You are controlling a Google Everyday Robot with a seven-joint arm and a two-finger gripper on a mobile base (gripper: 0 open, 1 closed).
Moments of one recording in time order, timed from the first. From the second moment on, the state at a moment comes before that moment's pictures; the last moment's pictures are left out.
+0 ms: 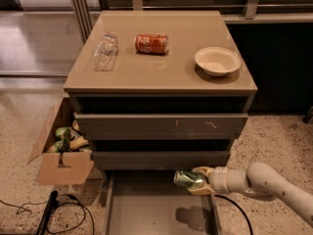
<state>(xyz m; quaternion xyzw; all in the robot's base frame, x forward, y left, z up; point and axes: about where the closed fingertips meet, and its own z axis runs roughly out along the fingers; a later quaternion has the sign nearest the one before) 0.529 -0.163 0.425 -0.52 0.71 0.25 0.41</state>
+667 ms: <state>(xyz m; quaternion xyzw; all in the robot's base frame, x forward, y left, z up) 0.485 -0.161 0.535 -0.56 0.67 0.18 0.45</state>
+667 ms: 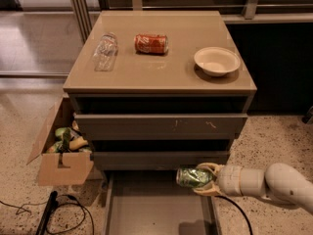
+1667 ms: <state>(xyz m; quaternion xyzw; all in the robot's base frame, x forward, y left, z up) 0.461 -0.126 0.757 -0.64 0.57 0.16 0.49</state>
